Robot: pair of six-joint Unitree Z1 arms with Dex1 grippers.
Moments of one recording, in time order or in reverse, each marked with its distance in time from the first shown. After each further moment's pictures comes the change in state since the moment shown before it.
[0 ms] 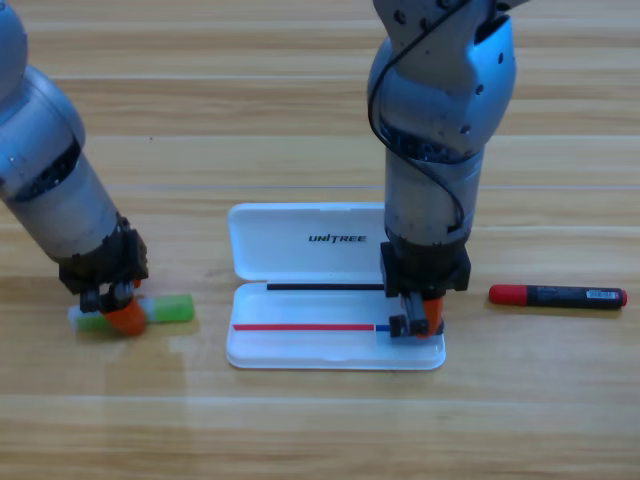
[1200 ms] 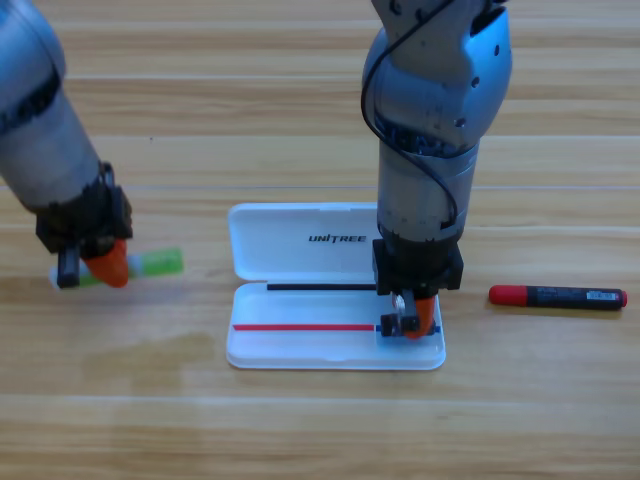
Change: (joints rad) arm 0 -0.001 -0.062 -0.181 0.271 0.001 0.000; arm 1 0.005 0.004 -0.030 0.016 0.022 0.008
